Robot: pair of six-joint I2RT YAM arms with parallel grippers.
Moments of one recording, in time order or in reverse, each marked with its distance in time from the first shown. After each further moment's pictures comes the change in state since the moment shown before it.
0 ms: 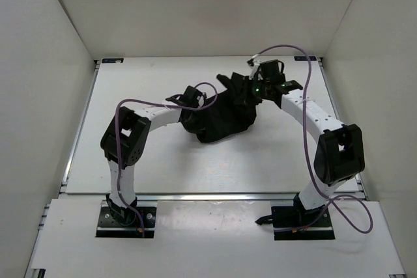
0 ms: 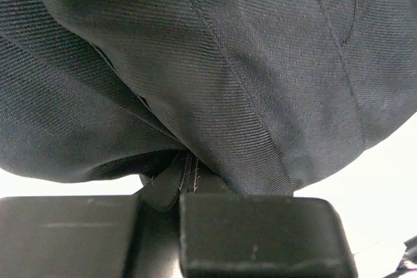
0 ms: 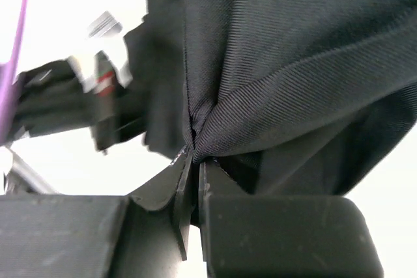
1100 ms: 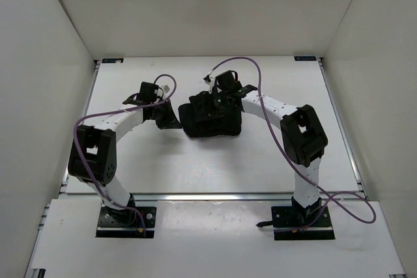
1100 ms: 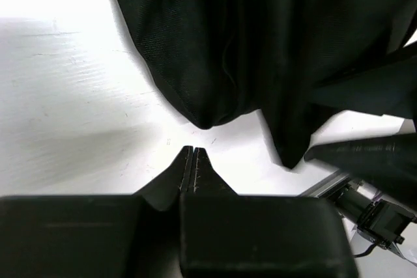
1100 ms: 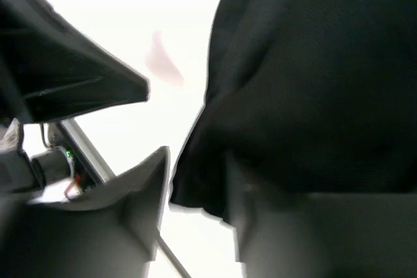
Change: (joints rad) left arm 0.323 -0.297 -0.209 -0.004 0.285 -0.052; right arm 0.288 0.329 0.174 0.072 -0.141 0.124
